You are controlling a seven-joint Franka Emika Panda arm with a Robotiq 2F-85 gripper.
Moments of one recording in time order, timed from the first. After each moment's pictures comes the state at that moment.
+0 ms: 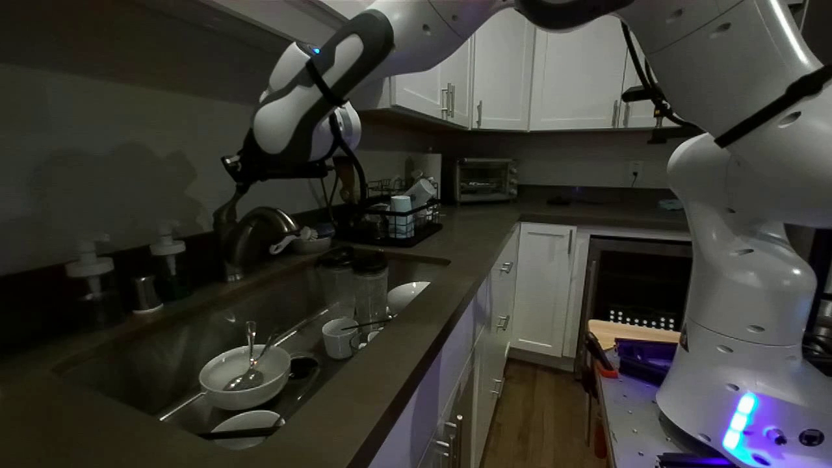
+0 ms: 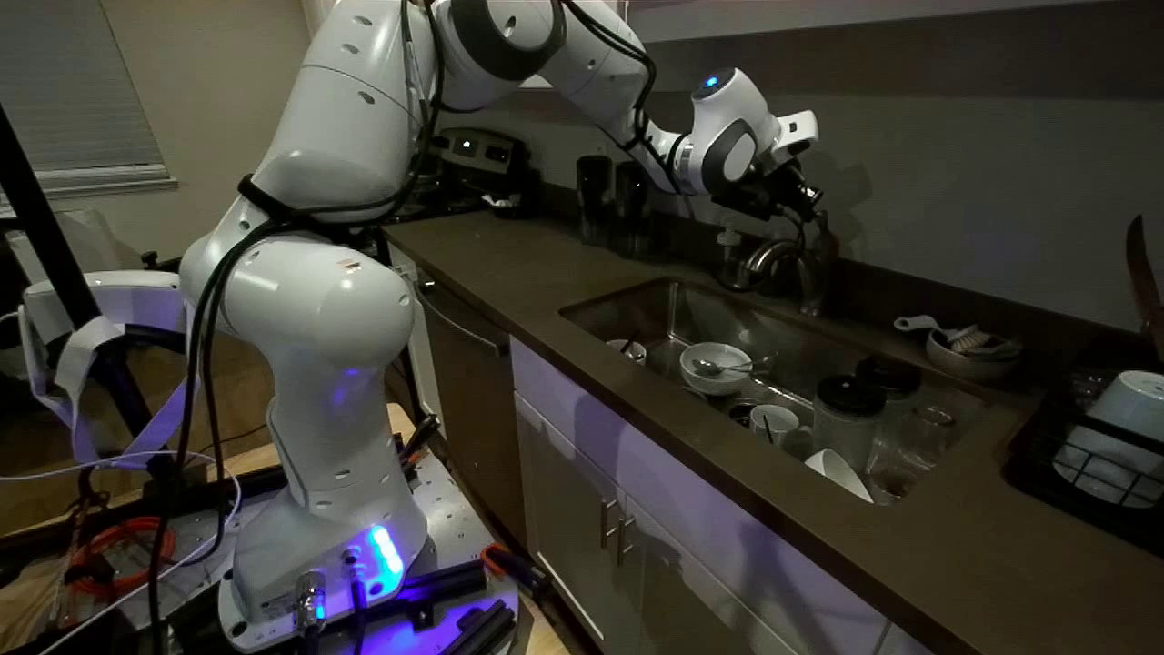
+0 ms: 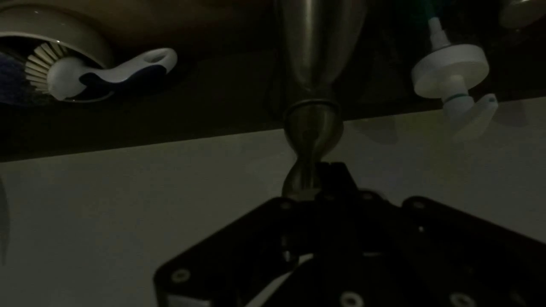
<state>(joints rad) 0.40 0.62 -0.47 -1.61 0.18 3.02 0.21</state>
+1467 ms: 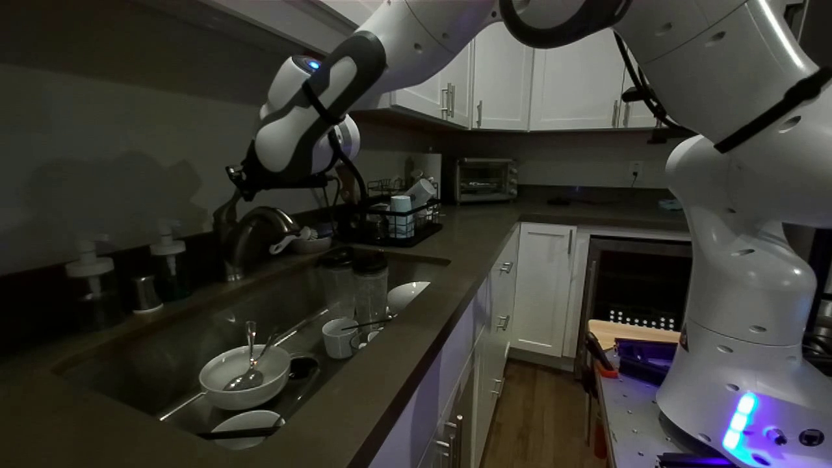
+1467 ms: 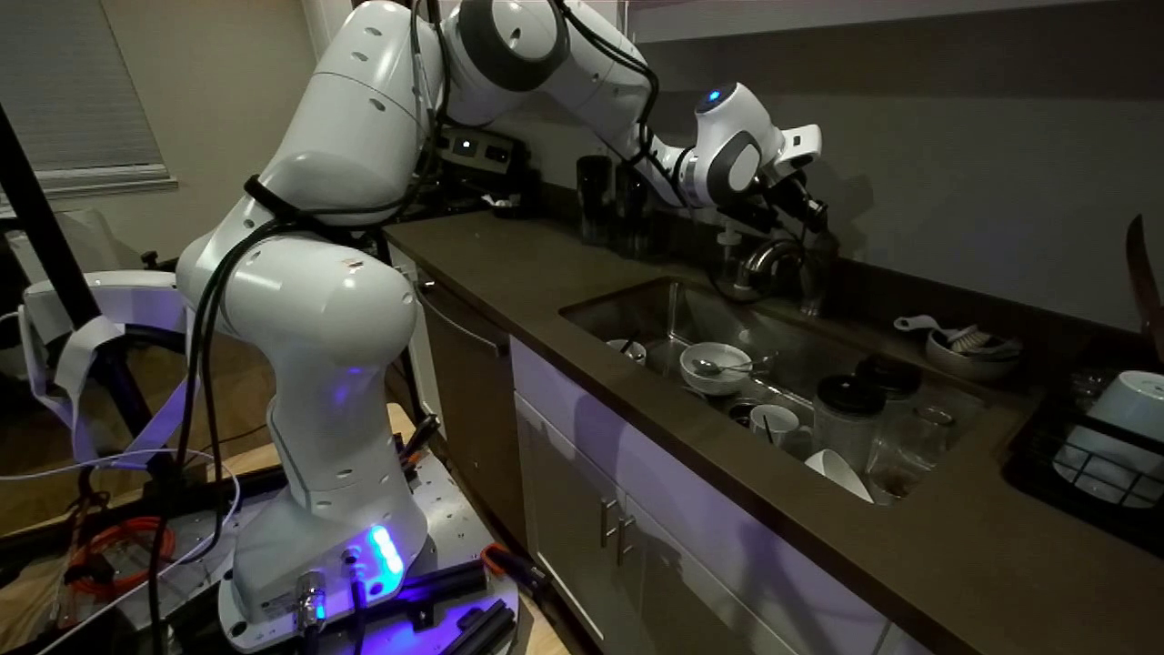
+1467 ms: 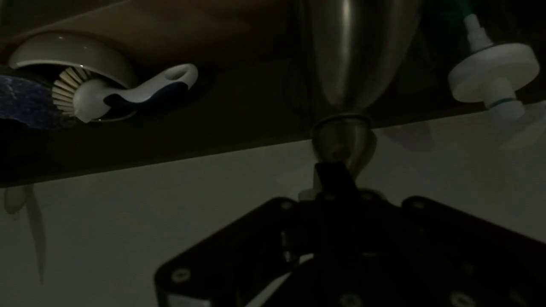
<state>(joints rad) 0.42 0.68 -0.54 -1.59 0.18 3.02 0.31</state>
